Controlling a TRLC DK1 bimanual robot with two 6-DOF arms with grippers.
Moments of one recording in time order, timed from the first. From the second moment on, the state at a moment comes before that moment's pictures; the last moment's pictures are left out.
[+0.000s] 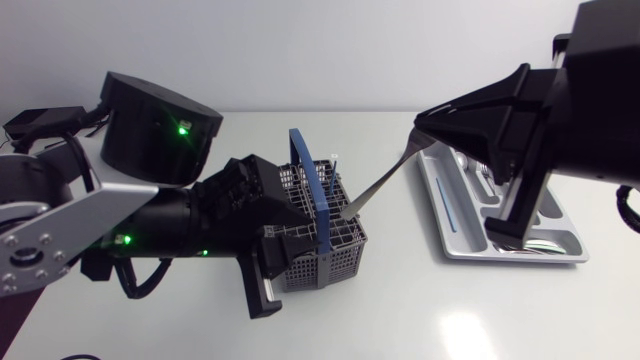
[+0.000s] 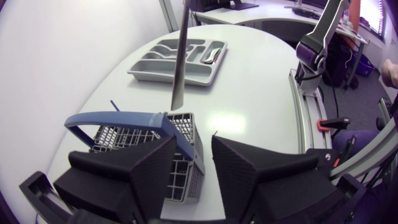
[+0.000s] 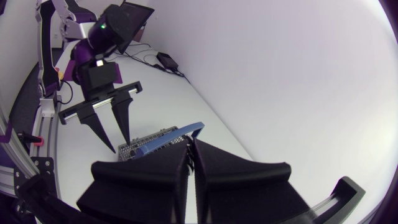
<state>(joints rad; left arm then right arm) -0.78 1.23 0.86 -0.31 0.25 0.46 0.61 0.87 0.99 -0.47 -0.18 -0.55</state>
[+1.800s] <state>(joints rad) -0.66 1.48 1.13 -0.53 0.77 0.53 0.38 0.84 0.98 -0.48 -0.59 -0.44</state>
